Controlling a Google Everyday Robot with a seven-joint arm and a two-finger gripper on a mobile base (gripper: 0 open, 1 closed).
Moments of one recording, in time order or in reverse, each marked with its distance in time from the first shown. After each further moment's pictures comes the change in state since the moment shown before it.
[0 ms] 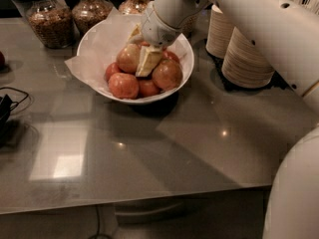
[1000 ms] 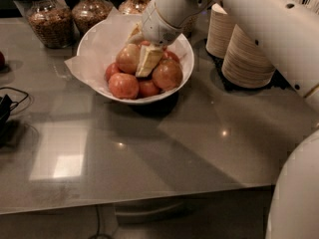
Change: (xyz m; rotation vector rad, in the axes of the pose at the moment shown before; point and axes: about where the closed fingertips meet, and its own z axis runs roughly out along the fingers) arm -0.006 -0.002 -0.003 0.015 -0.039 -0.007
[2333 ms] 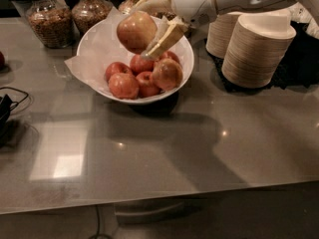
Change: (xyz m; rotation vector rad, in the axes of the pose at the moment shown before) arm -0.062 0.007 -0.124 0.309 -0.450 0.004
